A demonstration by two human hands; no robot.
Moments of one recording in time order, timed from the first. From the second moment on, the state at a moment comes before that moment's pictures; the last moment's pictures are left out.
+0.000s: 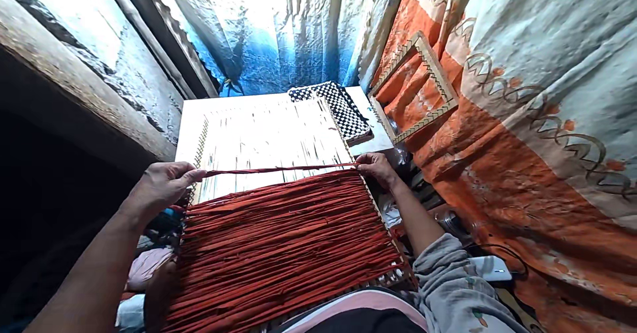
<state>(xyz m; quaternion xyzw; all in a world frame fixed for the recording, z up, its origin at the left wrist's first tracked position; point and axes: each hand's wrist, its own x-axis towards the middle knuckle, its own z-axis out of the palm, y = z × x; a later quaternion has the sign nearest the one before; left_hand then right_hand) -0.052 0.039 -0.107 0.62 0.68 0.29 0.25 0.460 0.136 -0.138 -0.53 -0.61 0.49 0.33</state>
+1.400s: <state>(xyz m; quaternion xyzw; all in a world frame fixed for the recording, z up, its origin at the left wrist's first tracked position) -0.077 0.007 -0.181 0.09 0.70 0.48 0.52 0.203 0.072 -0.157 -0.32 -0.93 0.17 -0.01</state>
